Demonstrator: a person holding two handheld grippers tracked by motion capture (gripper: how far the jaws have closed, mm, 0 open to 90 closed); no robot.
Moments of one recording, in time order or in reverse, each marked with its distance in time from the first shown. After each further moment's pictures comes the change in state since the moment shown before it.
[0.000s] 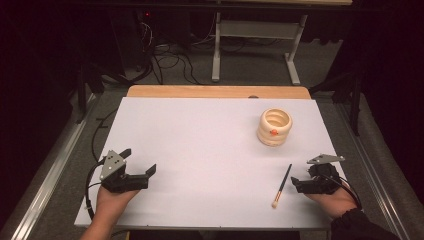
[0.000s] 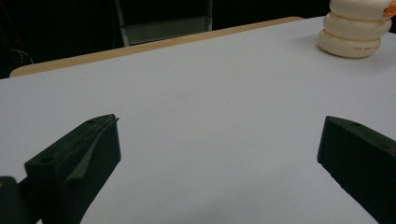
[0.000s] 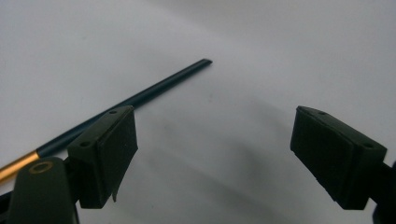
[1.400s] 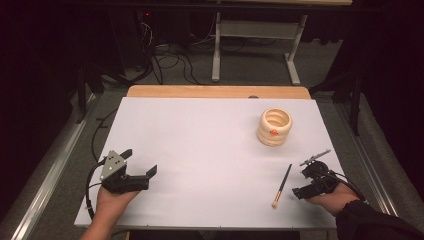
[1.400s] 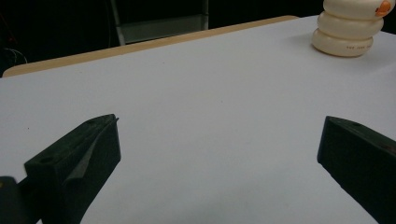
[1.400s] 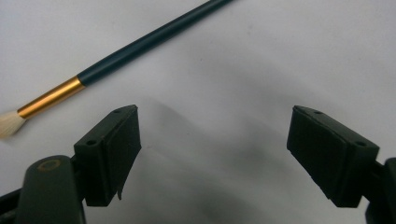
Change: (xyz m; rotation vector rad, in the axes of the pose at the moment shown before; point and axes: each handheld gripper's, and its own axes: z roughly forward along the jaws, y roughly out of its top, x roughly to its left) left arm -0.002 0.001 -0.002 0.009 -0.015 0.004; right arm 0.014 0.016 -0.011 0.324 0.029 -0.054
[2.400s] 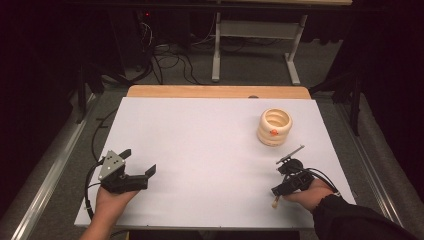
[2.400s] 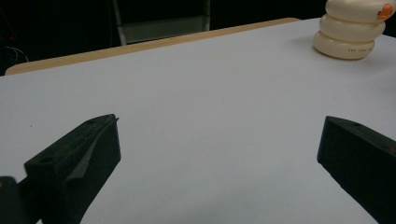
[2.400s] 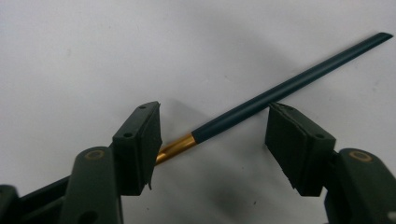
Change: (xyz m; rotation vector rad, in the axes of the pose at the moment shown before) left arm 0.002 -0.001 -0.001 -0.007 0.005 -0.014; right arm 0.043 0.036 0.012 0.056 0.122 -0.005
